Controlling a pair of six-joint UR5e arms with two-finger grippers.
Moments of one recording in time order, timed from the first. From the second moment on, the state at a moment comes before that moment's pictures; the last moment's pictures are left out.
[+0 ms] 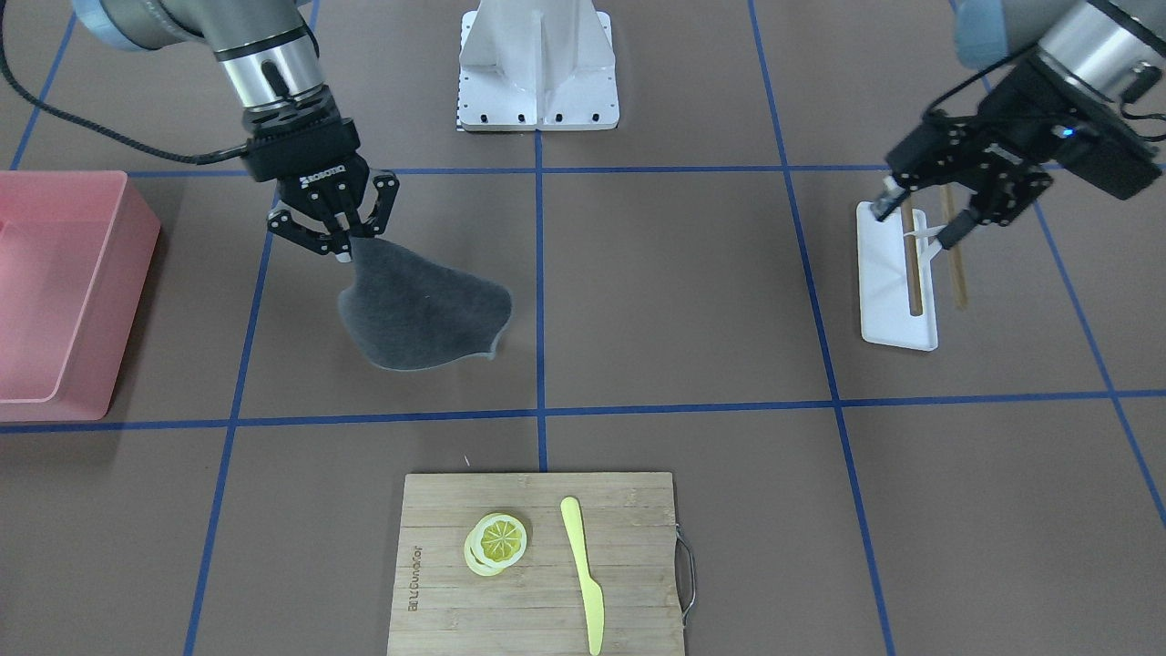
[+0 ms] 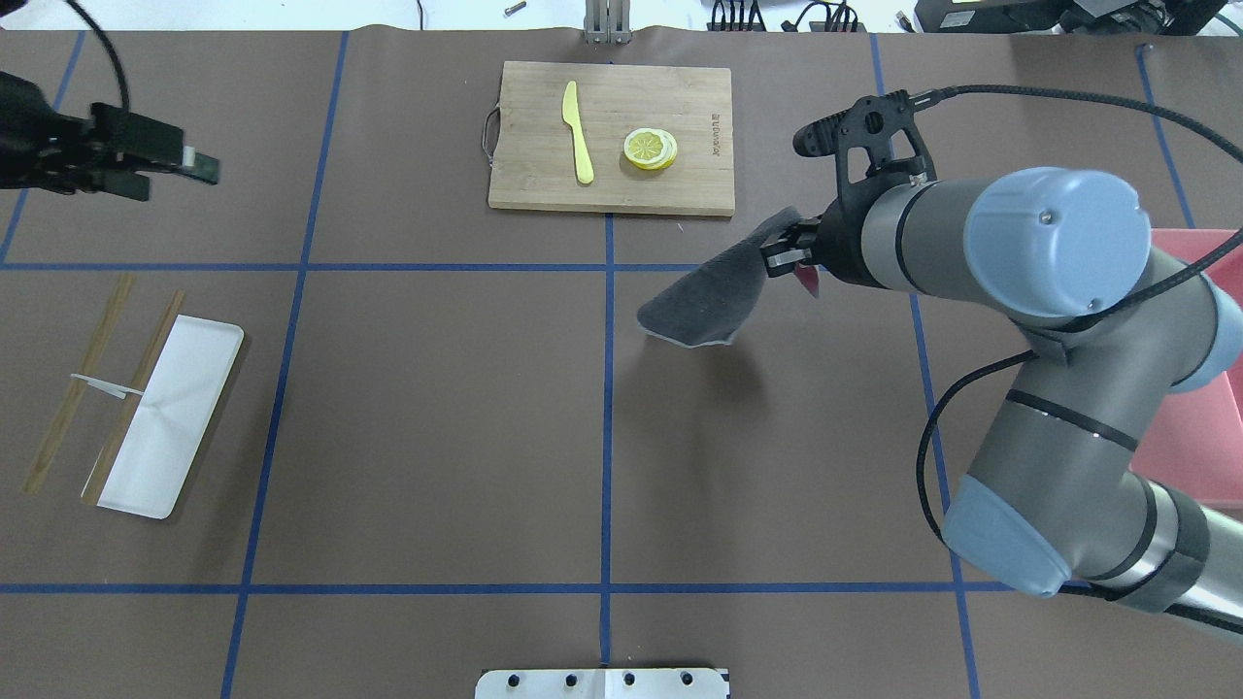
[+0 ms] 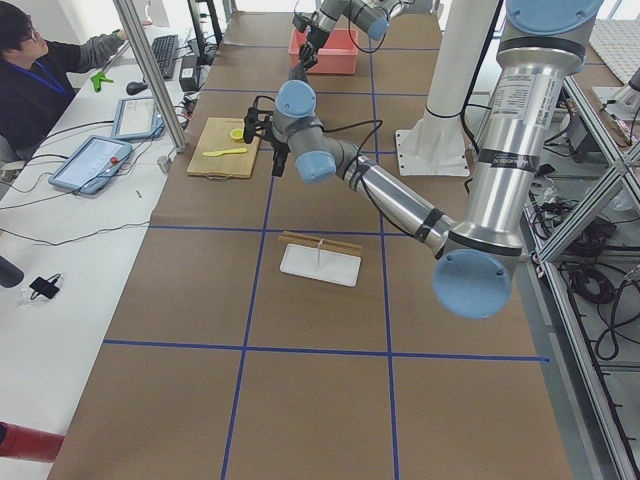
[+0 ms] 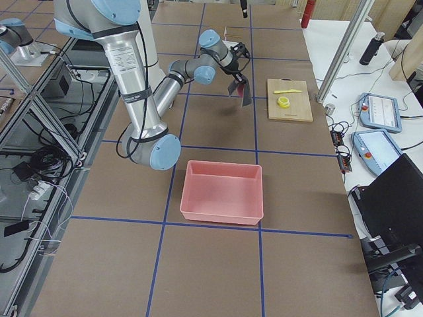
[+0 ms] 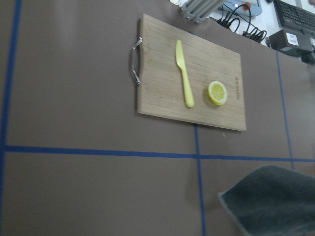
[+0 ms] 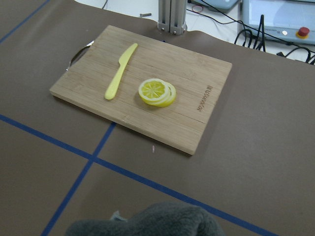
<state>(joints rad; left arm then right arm) -1.19 -1.69 -1.96 -2.07 -2.37 -0.84 0.69 -1.22 2.04 -1.32 1.68 0.77</state>
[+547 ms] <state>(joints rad) -1.53 -1.56 -1.80 -1.62 -2.37 0.18 0.77 -1.39 2.07 -1.33 1.84 0.76</state>
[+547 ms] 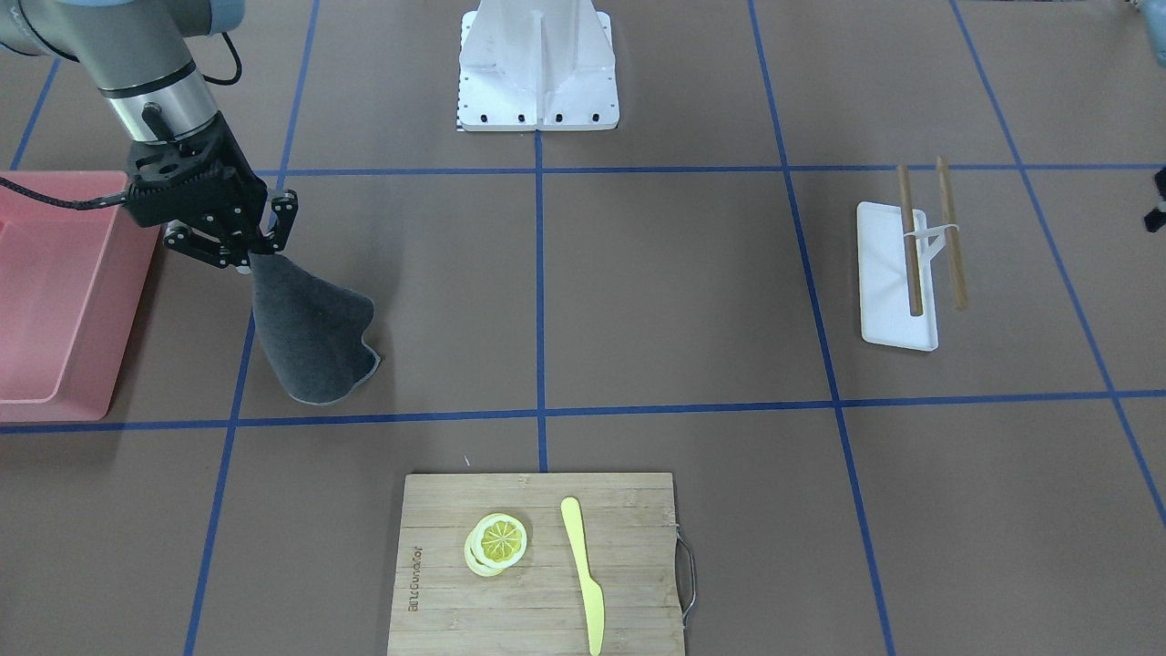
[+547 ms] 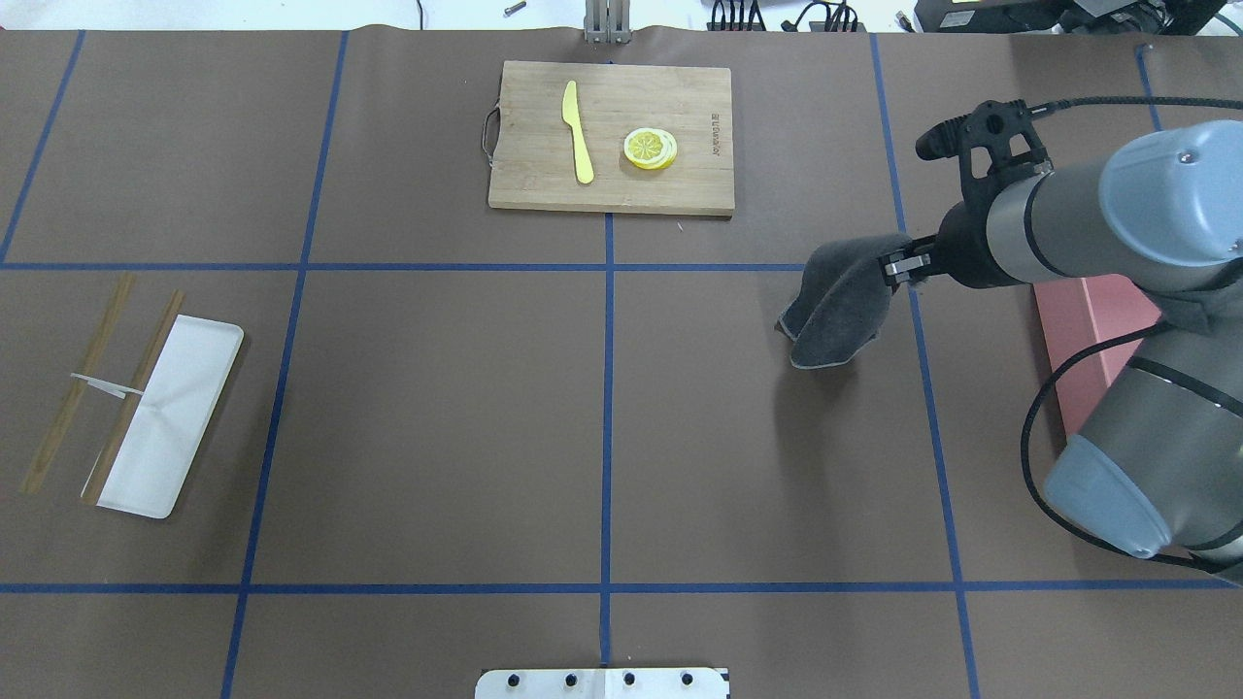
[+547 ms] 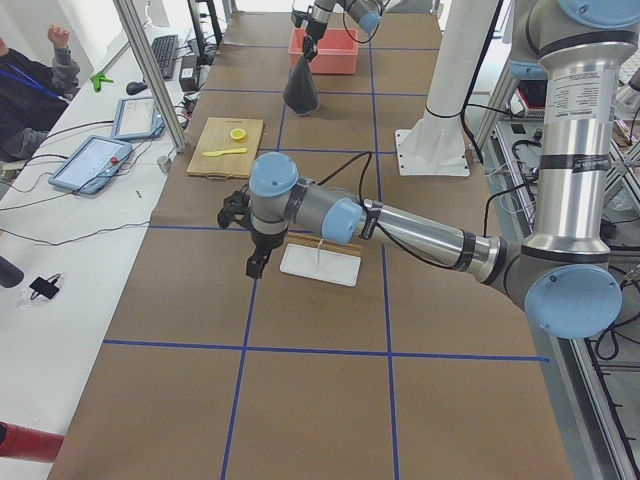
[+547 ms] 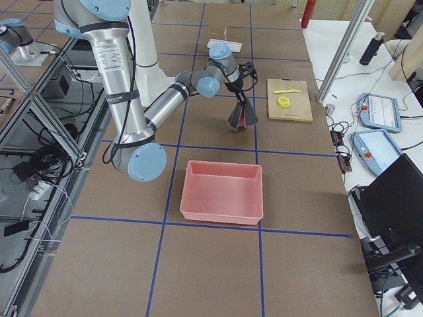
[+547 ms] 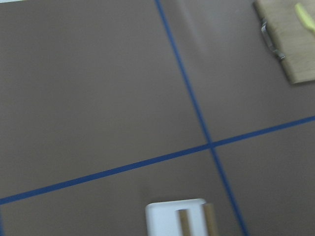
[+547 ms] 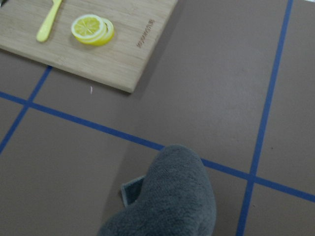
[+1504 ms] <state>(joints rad) -1.64 -1.54 -1.70 -1.57 -2.37 0.39 0.60 -1.25 1.90 -1.49 1.77 0.96</state>
